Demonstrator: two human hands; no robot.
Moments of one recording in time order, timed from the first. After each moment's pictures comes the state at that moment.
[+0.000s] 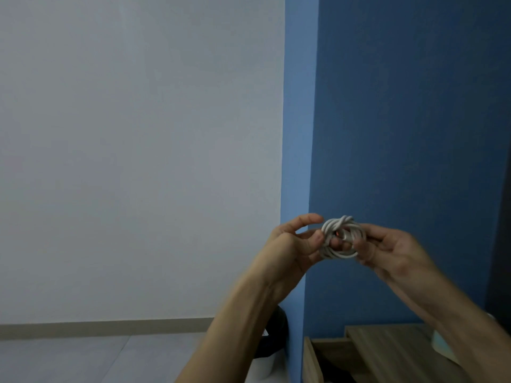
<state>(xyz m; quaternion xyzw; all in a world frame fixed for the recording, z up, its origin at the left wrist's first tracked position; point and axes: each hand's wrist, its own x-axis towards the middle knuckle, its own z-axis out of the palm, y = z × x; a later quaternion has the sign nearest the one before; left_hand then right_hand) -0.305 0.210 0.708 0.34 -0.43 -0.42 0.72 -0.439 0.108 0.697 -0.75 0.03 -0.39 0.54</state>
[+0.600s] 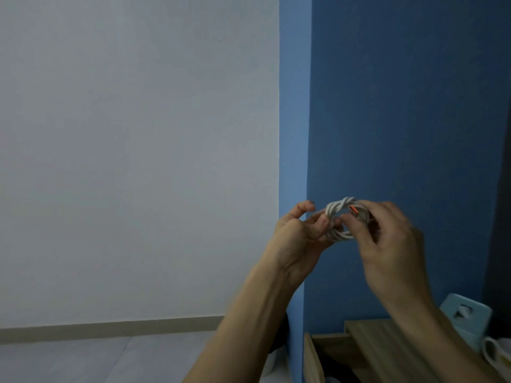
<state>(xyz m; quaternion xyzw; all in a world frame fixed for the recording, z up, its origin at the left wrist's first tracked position) -0.321 0.193 0.721 0.31 -0.35 -0.43 0.77 -0.421 0.122 0.694 -0.73 0.17 -0.65 0.12</state>
